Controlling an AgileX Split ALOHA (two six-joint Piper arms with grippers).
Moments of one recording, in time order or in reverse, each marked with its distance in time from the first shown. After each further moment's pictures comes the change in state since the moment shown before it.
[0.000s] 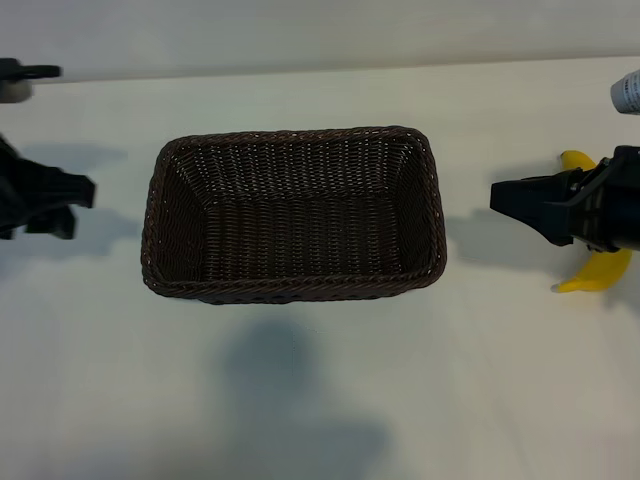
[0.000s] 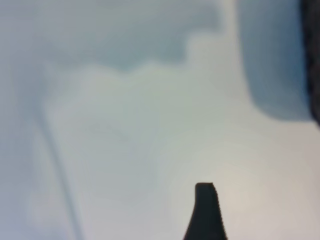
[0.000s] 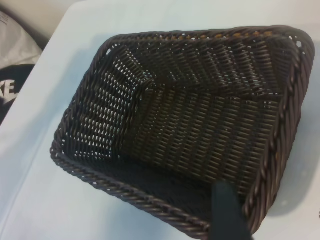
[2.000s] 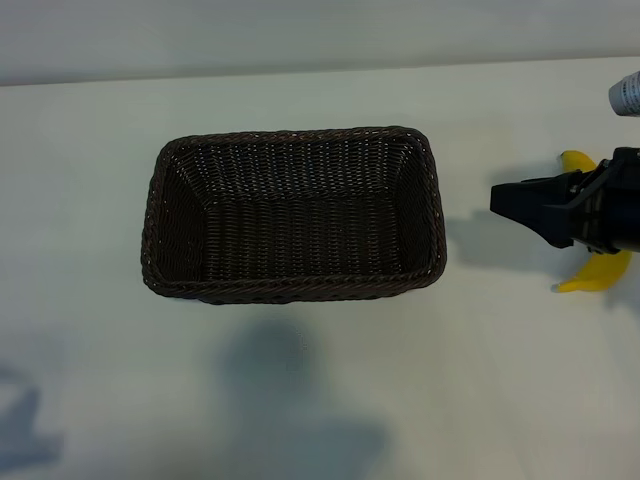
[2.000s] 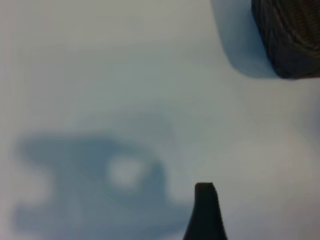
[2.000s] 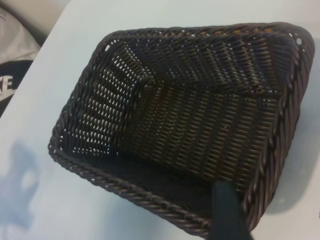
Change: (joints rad) left arm 0.000 -1.246 0.515 -0.007 0.118 0.052; right arm 0.000 0.000 0.000 -0.011 0.000 0.000
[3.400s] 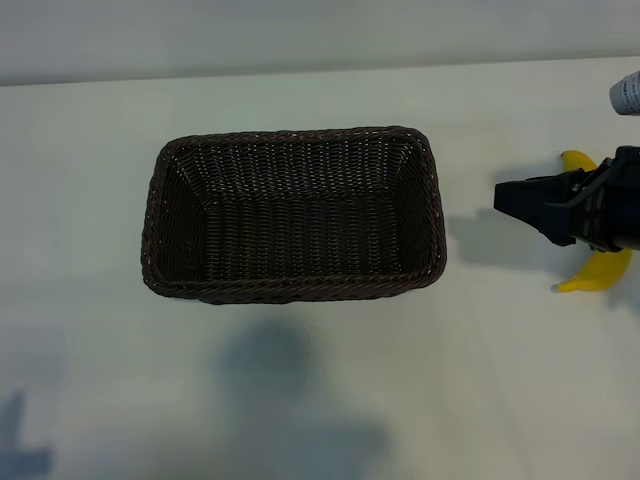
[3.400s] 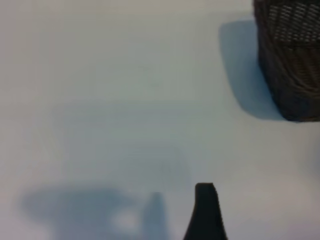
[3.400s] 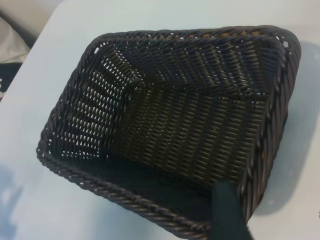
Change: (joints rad) left arm 0.105 -0.142 0.003 0.000 -0.001 0.000; right arm 0.000 0.000 0.000 -0.003 -0.026 -0.001
